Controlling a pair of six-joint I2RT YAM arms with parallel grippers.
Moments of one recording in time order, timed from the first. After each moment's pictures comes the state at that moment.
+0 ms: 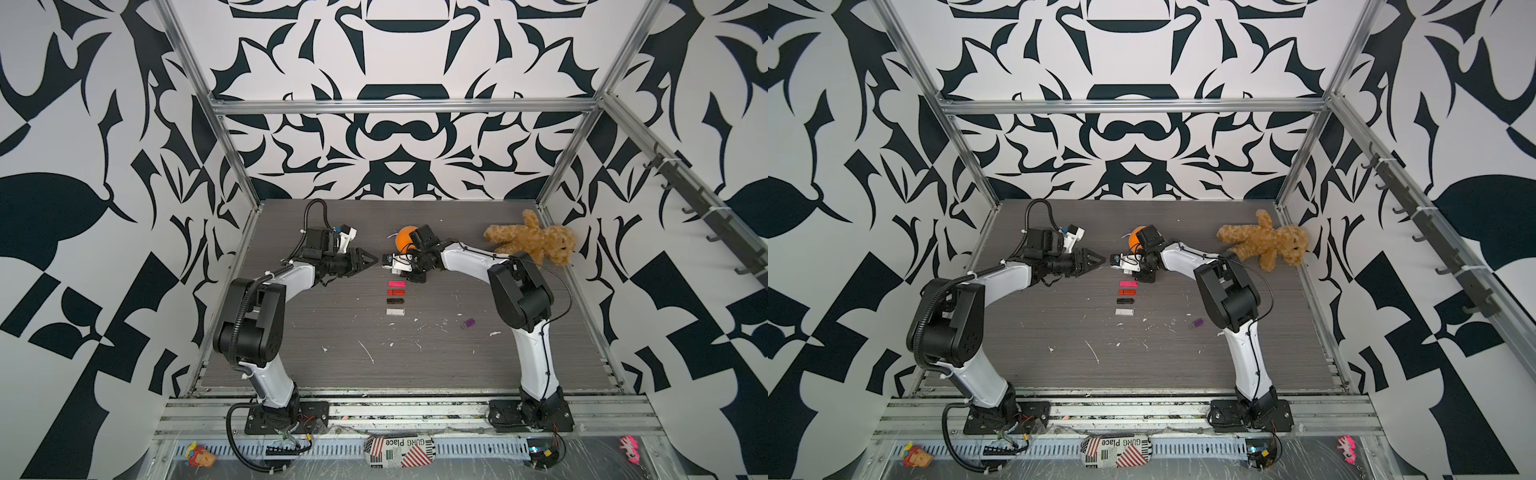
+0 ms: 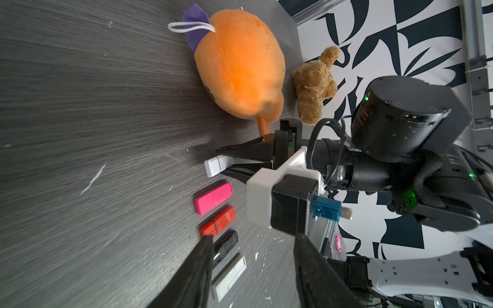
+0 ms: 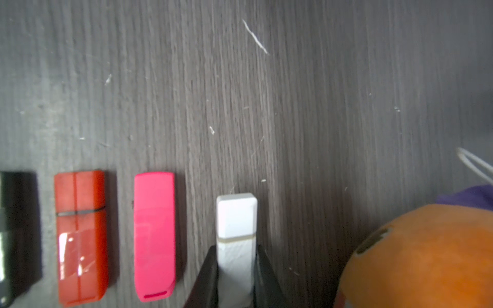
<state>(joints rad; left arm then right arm) -0.22 1.73 0.99 0.01 0.88 -0.52 0.56 2.16 1.54 -0.42 -0.26 -0.95</state>
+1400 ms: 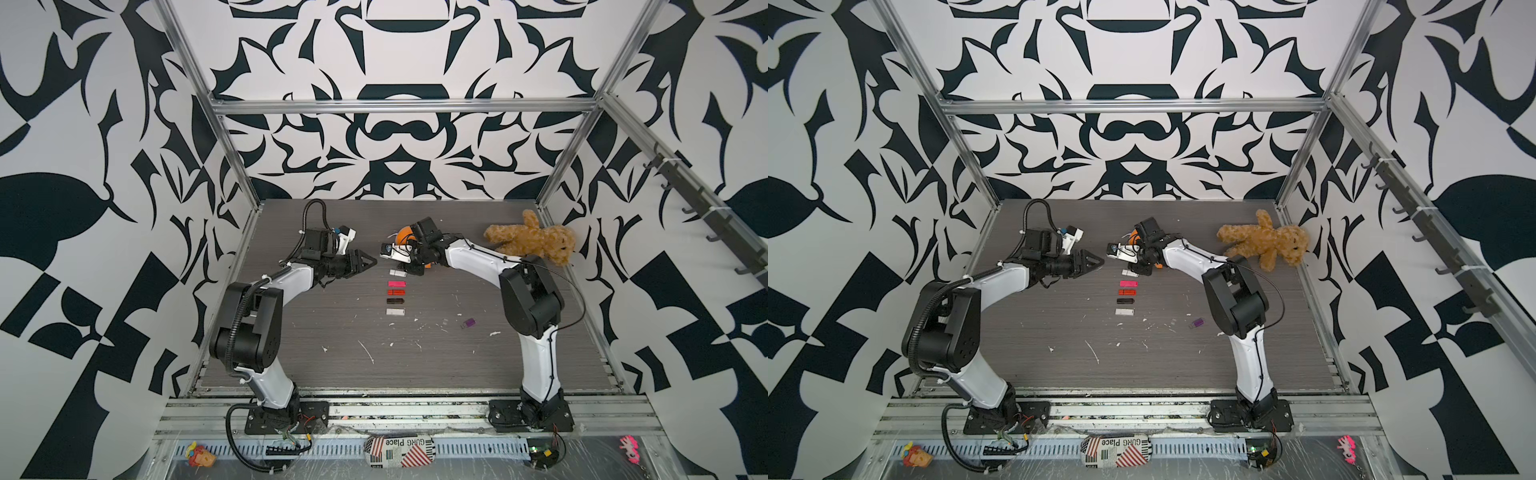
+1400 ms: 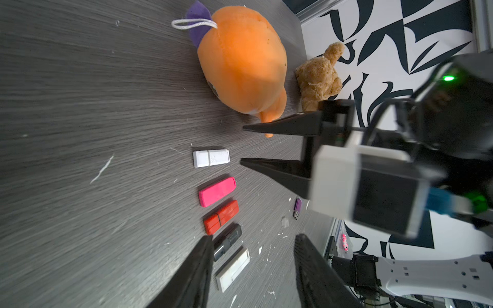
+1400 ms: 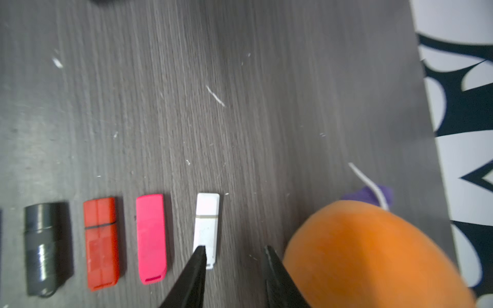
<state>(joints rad) -0.22 1.69 0.97 -0.02 0.86 -0.48 0.55 2.01 1.51 -0.40 -0.26 -0.89</state>
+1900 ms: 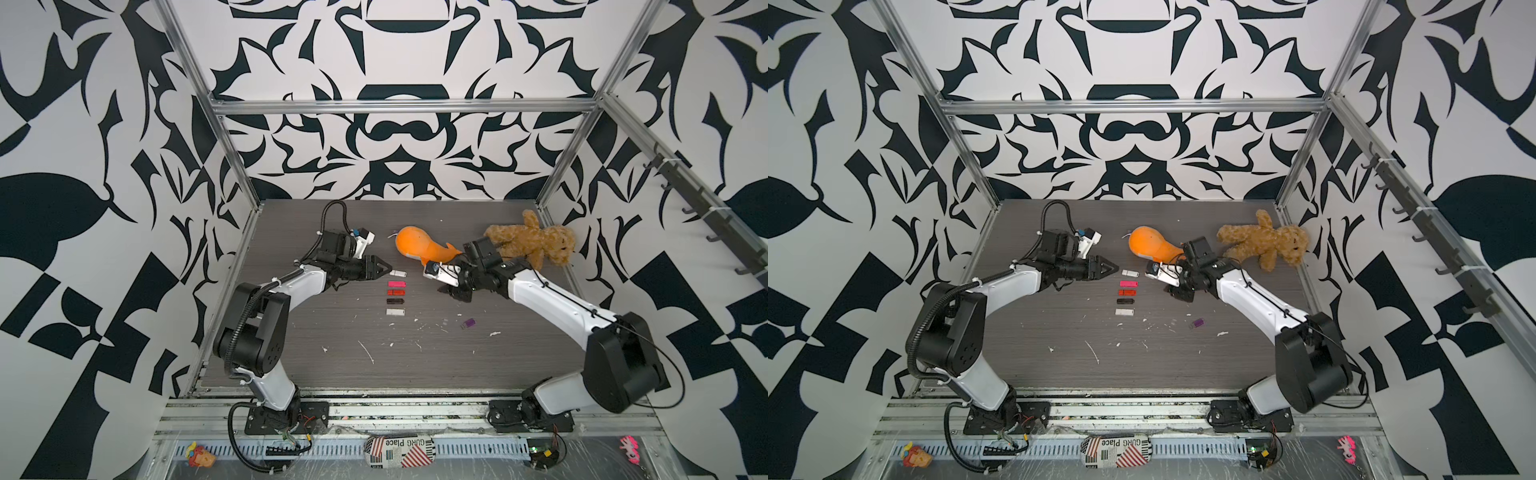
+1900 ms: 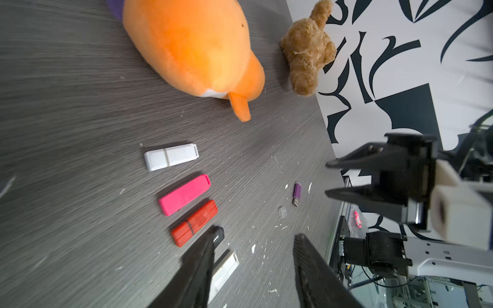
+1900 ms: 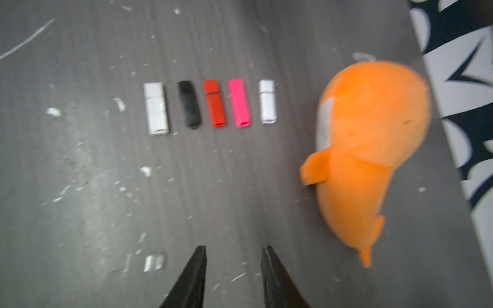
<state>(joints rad) -0.37 1.69 0.98 0.00 0.81 -0.40 0.44 1.40 0.93 -0.55 -0.32 -0.82</state>
